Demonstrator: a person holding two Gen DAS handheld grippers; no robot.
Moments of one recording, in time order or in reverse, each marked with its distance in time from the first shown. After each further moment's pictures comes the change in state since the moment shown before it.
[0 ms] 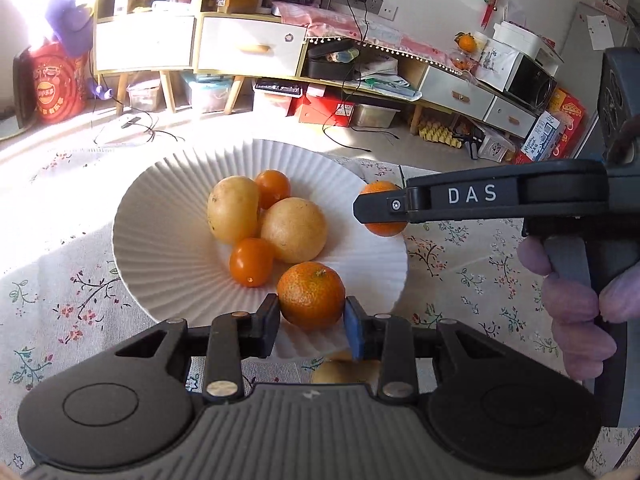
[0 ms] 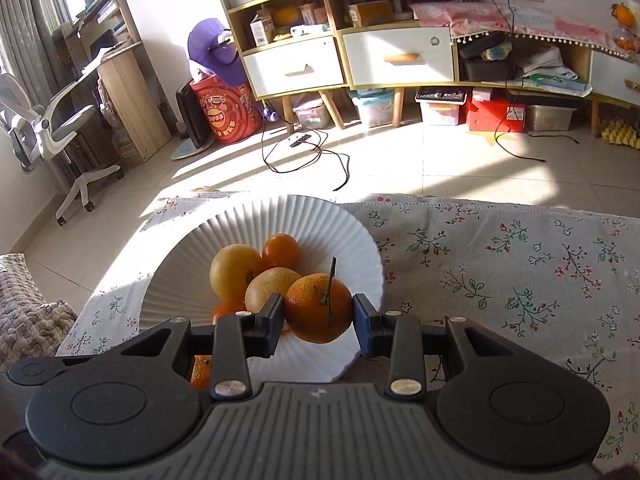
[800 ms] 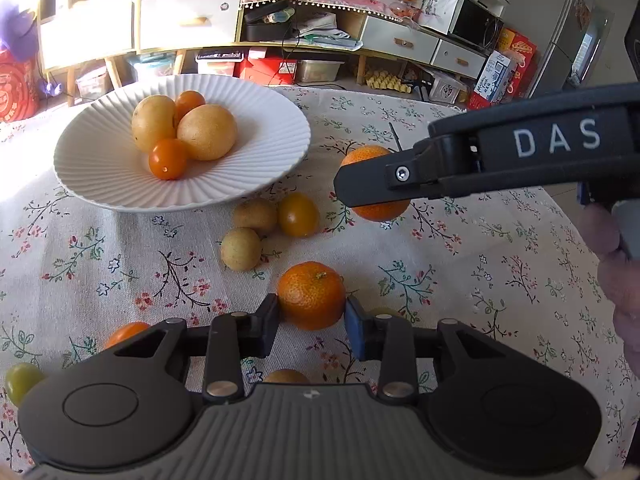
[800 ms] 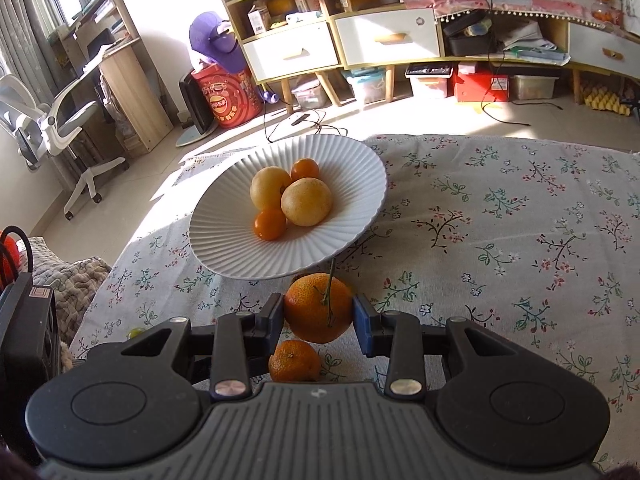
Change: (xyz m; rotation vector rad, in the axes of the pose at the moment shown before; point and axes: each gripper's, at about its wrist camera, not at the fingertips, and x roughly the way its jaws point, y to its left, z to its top) left arm -0.020 -0.034 -0.064 0.145 0.094 -0.093; right arm -0.069 0.019 -0.062 0.056 0.034 -0.005
